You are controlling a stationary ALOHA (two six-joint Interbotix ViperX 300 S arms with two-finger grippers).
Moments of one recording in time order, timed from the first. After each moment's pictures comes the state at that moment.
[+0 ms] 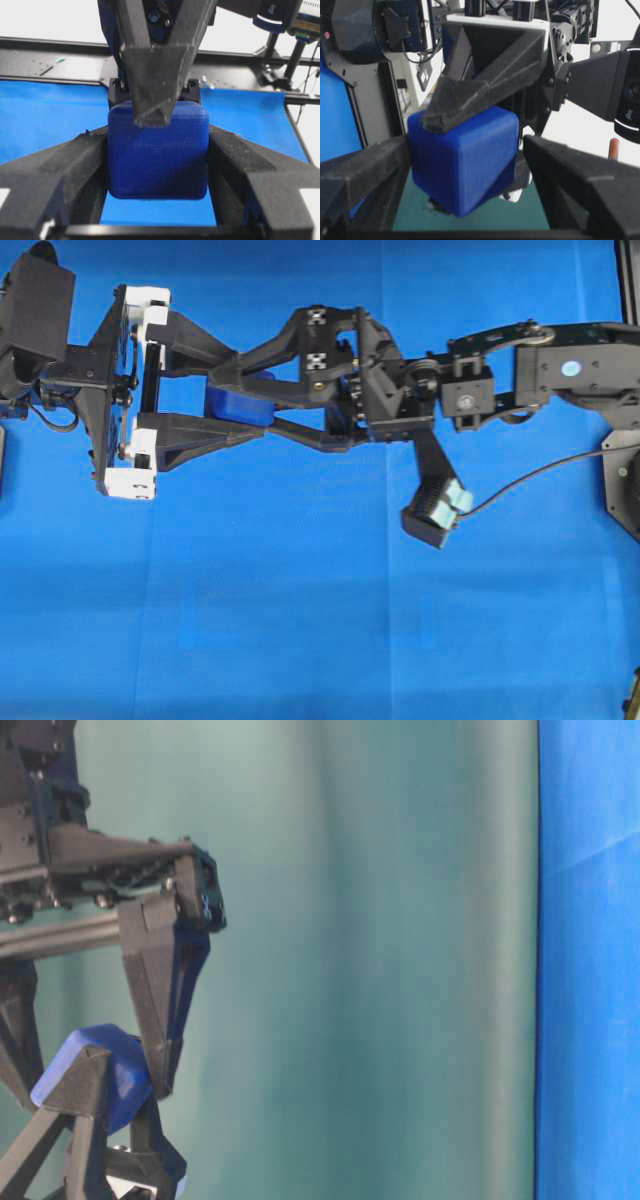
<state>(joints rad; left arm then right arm) -0.01 -0.46 0.71 0.02 -0.20 -0.08 -0.04 -0.13 0.35 -0.79 -0.19 -0.55</state>
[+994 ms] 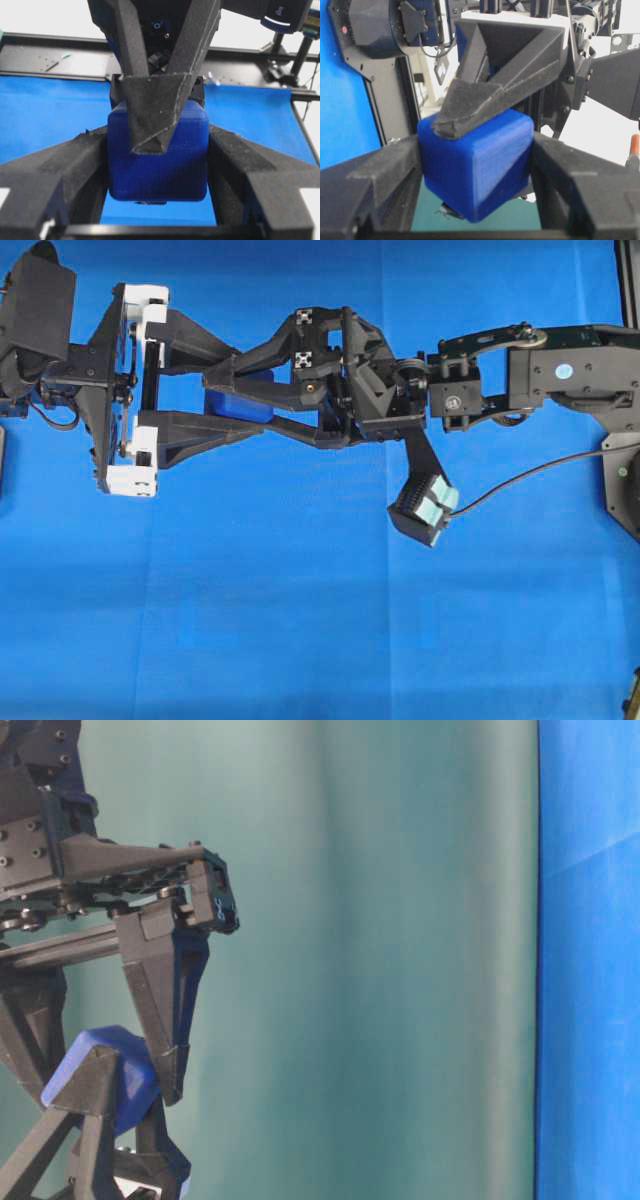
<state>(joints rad) -0.01 -0.46 0.71 0.01 -0.18 -0.07 -0.03 -0.12 0.34 -0.78 -0.10 -0.52</state>
